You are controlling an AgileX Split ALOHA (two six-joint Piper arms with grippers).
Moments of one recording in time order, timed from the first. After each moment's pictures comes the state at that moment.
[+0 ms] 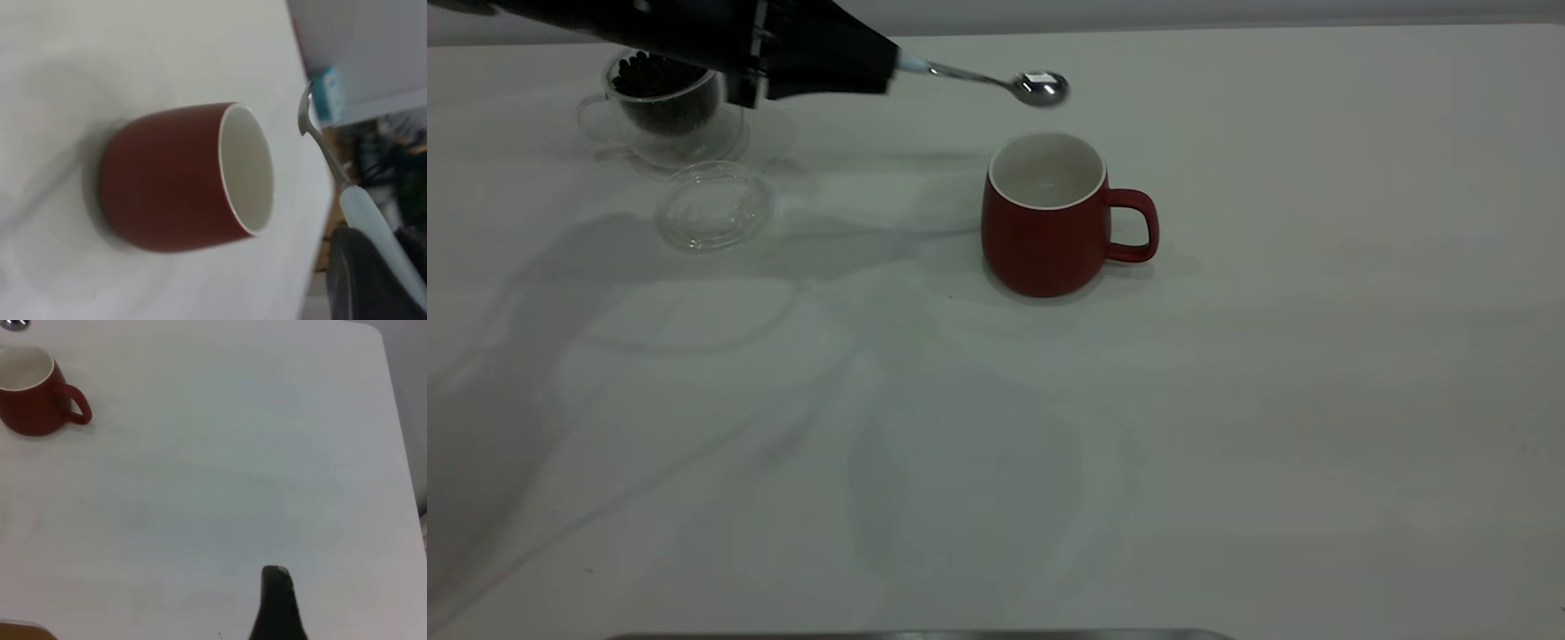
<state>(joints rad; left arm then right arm) -0.01 2.43 -1.50 -1.39 1.09 1.16 0.01 -0.02 -0.47 0.03 1.13 -0.11</state>
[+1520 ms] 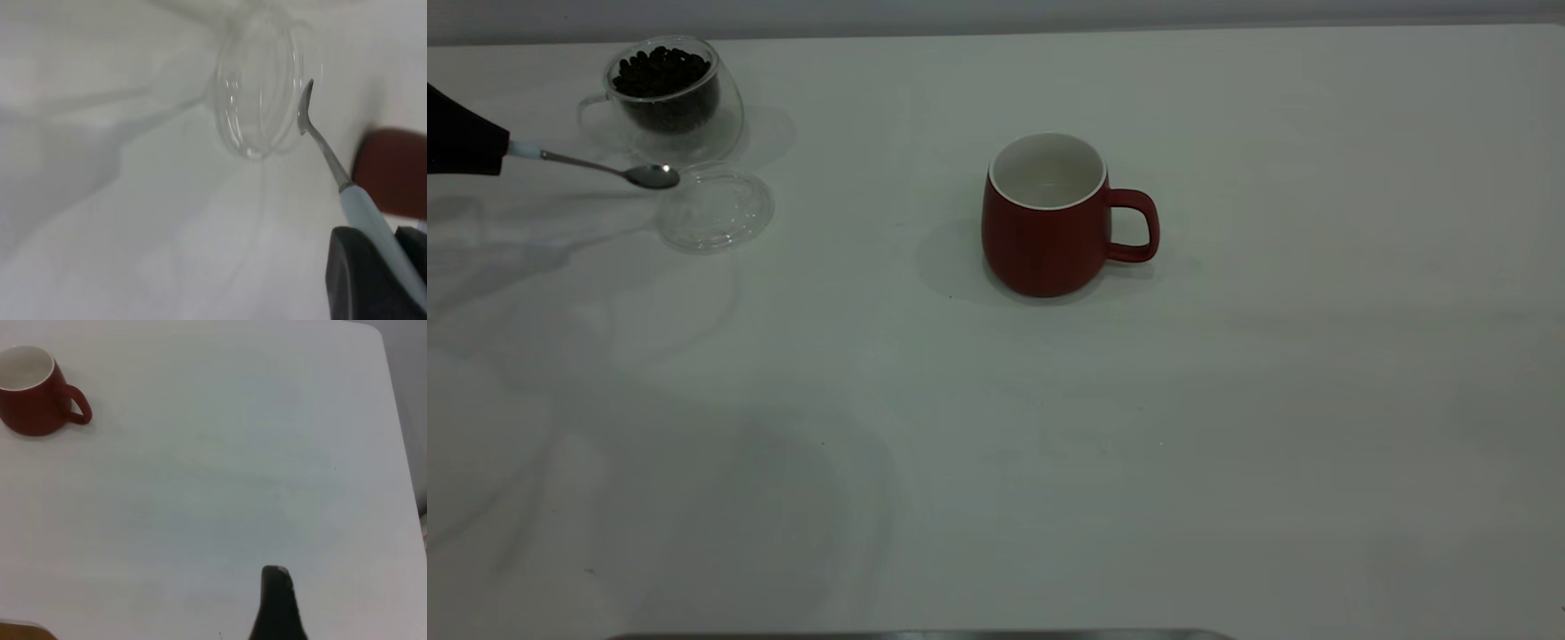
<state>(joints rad) 0.48 2.45 -1.50 -1.06 1.02 0.84 0.01 -0.02 -0.47 0.03 1.13 -0.11</state>
